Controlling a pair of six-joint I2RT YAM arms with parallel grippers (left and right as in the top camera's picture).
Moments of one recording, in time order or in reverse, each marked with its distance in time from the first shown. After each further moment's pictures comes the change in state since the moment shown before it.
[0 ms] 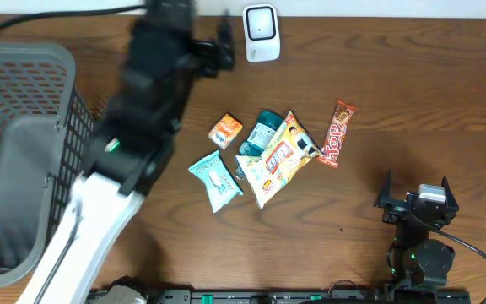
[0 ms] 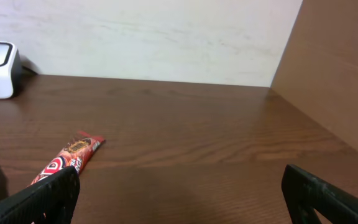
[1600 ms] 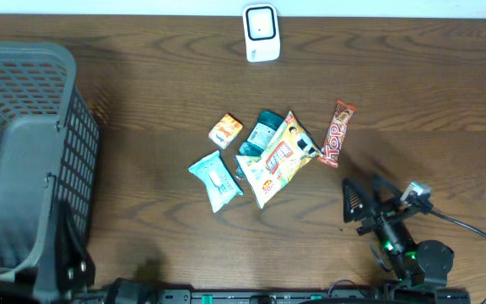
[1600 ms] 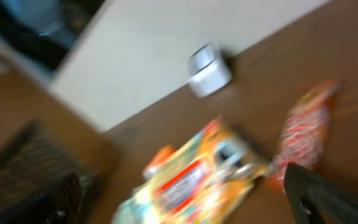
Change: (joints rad) left arm 0.261 -0.908 -0.137 -0.337 0.245 0.051; right arm 0.000 0.001 0.000 0.017 -0.698 0.841
